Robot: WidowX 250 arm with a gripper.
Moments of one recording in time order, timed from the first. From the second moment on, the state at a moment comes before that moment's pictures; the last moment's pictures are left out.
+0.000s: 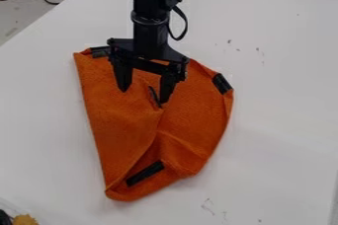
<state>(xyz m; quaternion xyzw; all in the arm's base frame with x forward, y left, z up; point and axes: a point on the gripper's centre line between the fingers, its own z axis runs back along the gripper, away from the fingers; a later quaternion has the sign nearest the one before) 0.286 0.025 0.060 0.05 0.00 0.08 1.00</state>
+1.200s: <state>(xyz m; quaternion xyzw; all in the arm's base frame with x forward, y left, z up) 0.385 -0.029 0.044 0.04 -0.03 -0.02 1.00</state>
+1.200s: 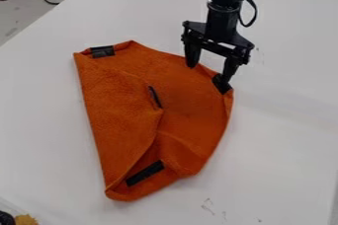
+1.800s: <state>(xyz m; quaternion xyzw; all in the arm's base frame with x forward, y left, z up) 0.413 -0.026 0.044 0.00 -0.07 0.08 0.99</state>
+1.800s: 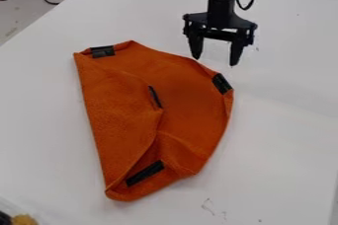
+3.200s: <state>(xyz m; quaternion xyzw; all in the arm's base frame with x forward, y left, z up) 0.404 -0.052 0.002 0.00 -0.01 0.02 1.00</state>
